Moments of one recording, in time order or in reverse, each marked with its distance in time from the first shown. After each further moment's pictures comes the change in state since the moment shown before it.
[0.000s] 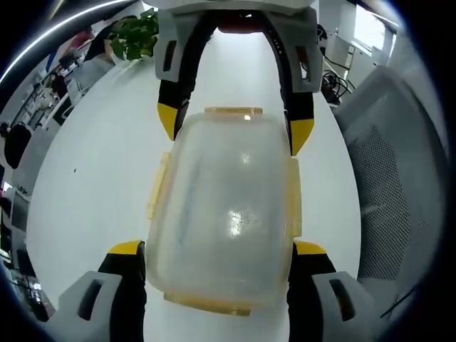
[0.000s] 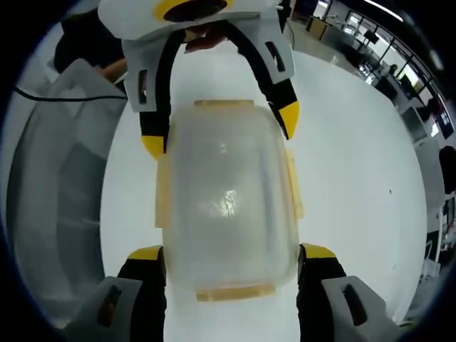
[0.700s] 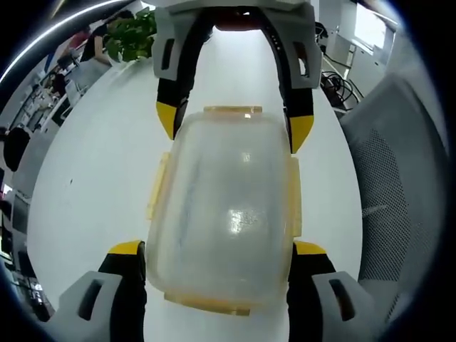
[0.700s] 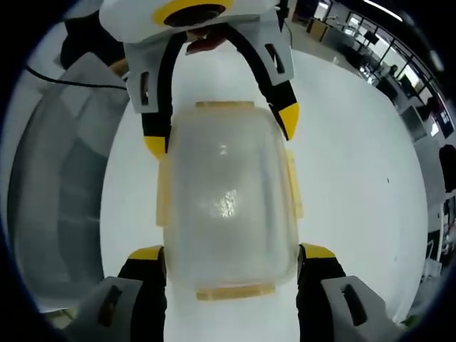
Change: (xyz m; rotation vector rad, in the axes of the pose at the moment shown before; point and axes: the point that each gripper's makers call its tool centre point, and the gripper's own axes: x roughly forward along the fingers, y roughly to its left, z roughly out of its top) left arm 0.013 -0.001 0.026 0.002 0.015 0.004; right arm -0.010 -0.005 -0.029 -0.006 -0.016 0.009
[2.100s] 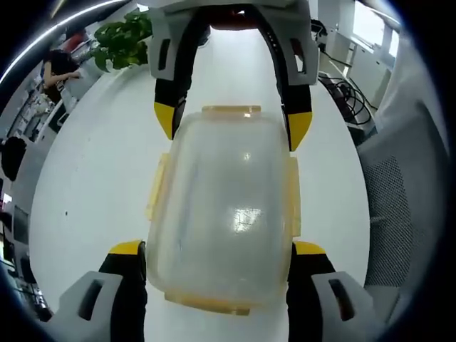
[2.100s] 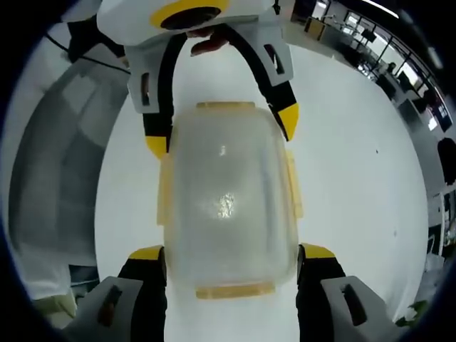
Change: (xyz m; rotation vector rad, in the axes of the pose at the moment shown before) left arm 0.032 0.006 0.068 0.020 0.006 0.000; right arm -0.025 -0.019 -0.069 0.006 -0.006 0.007
